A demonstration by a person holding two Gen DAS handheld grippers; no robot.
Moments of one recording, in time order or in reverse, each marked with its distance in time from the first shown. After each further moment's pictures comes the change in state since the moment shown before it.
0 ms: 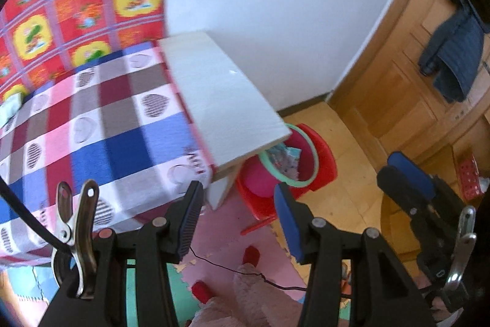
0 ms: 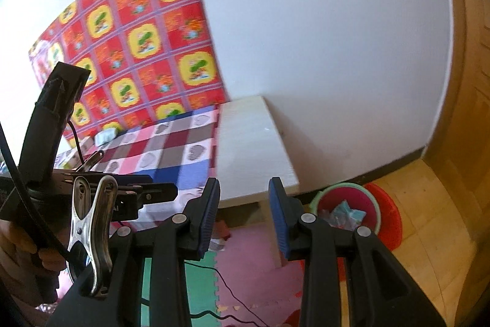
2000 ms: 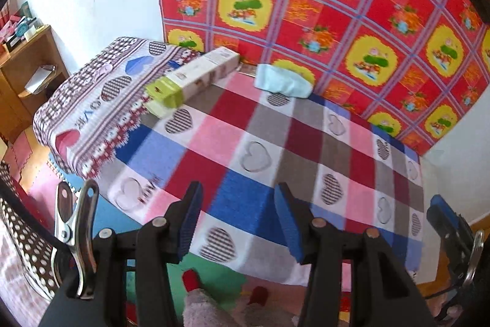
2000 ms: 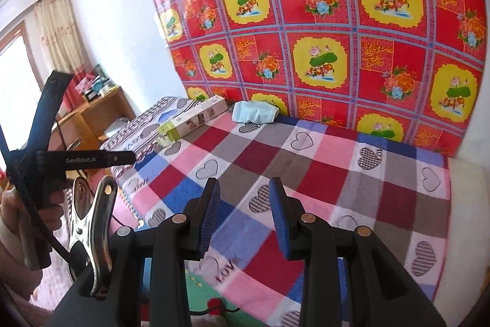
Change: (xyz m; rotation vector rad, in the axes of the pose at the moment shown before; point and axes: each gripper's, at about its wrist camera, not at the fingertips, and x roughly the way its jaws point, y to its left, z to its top) left arm -0.144 0.427 -0.059 -0.711 -0.148 0.507; right arm 0.223 0.327 0.069 -0.388 0.181 0.564
